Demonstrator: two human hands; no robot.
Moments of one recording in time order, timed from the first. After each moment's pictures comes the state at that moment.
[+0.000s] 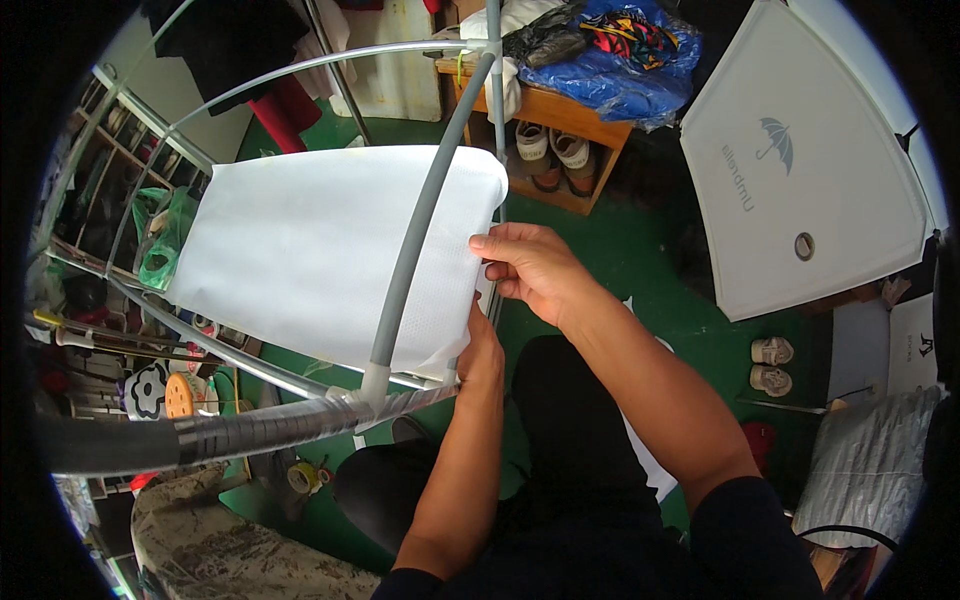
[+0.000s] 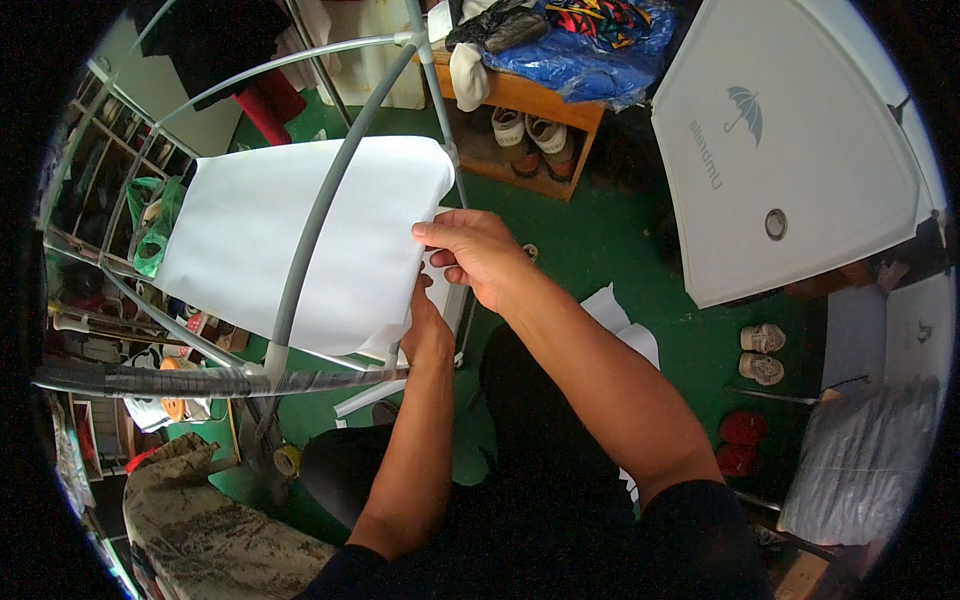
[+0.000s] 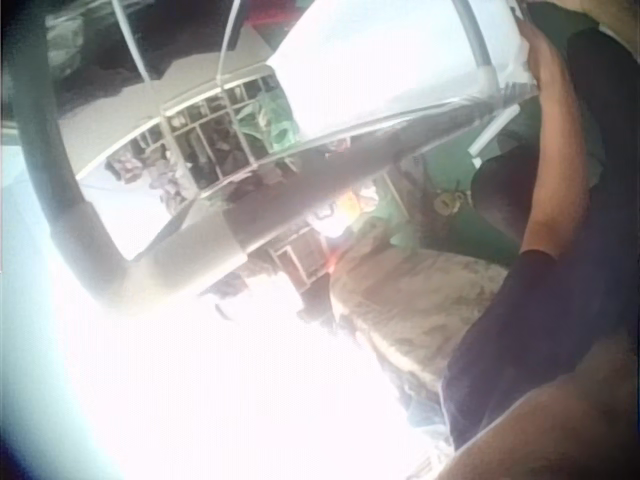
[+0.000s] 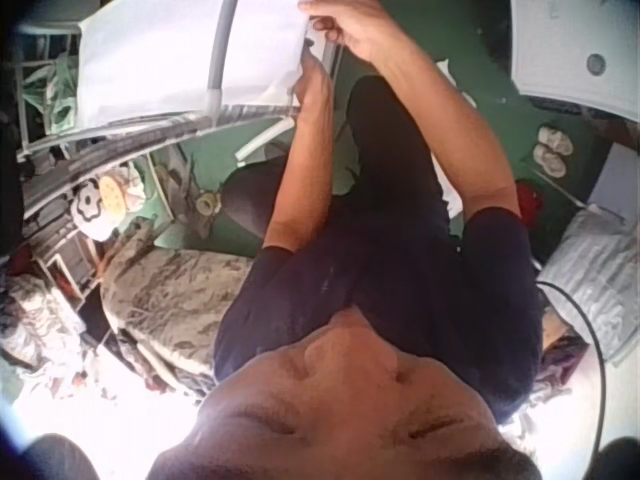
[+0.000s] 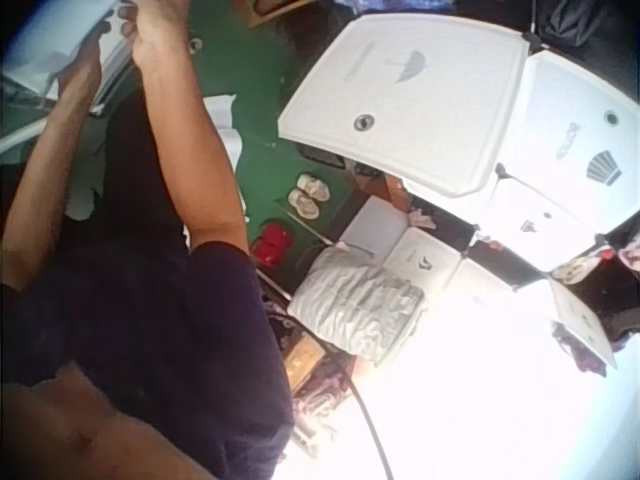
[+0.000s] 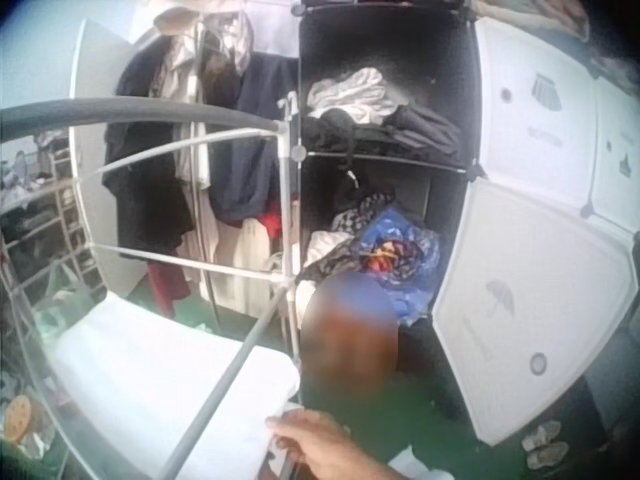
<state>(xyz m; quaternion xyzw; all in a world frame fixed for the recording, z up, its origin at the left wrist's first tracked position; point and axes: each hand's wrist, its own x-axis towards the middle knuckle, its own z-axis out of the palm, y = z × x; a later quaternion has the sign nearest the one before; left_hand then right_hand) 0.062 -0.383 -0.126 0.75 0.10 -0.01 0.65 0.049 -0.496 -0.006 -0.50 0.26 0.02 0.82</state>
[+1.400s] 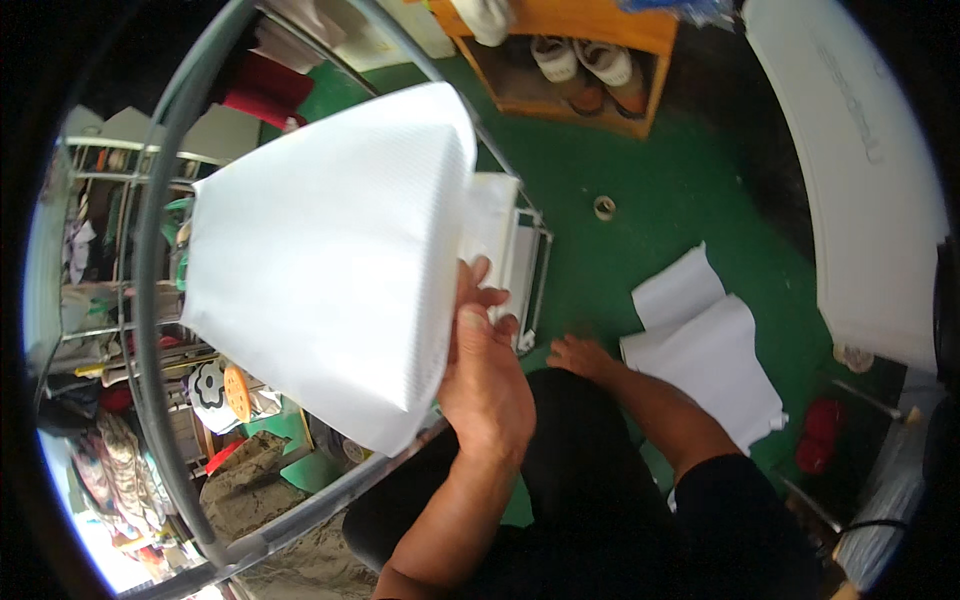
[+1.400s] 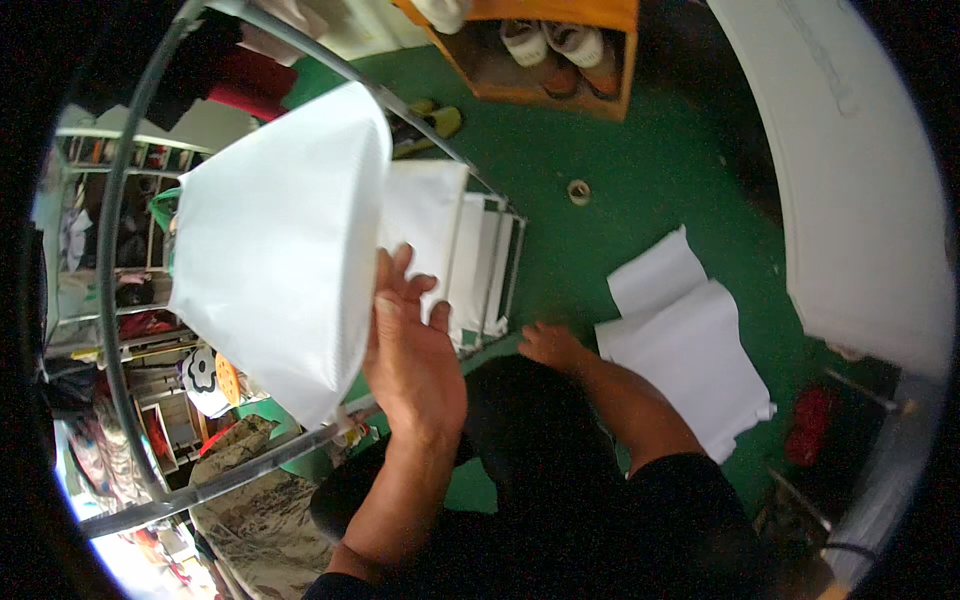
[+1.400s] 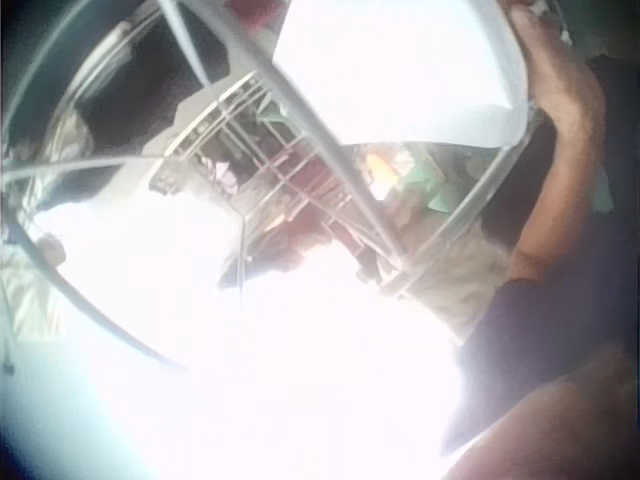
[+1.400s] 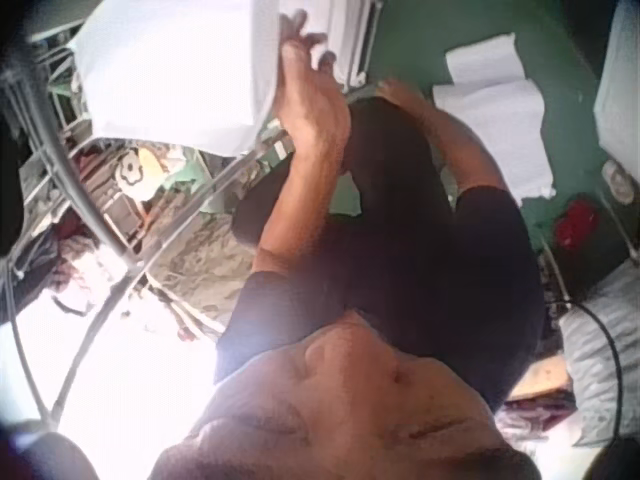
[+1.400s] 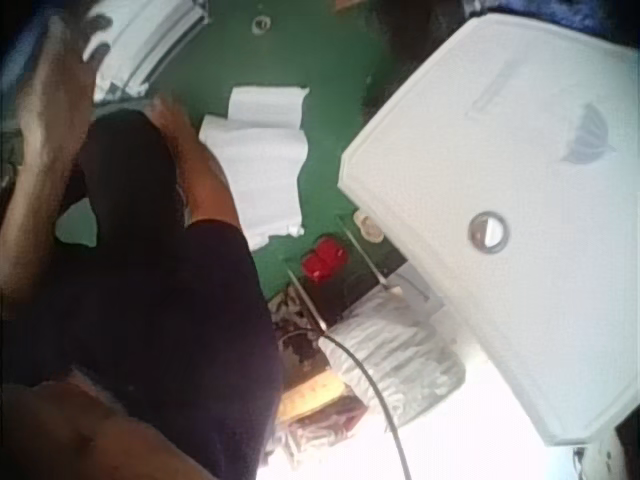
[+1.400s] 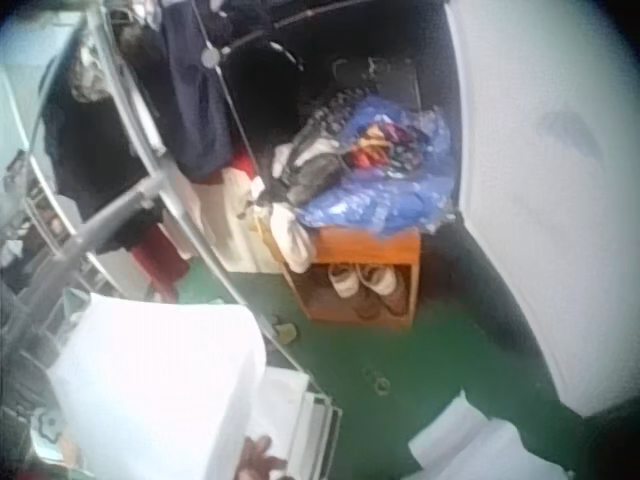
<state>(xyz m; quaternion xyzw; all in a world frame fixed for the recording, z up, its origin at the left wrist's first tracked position) 0.016 -0.397 -0.062 0.60 -0.01 -0.16 0.79 -0.089 -0.458 -0.442 -0.95 -0.12 0.03 0.29</state>
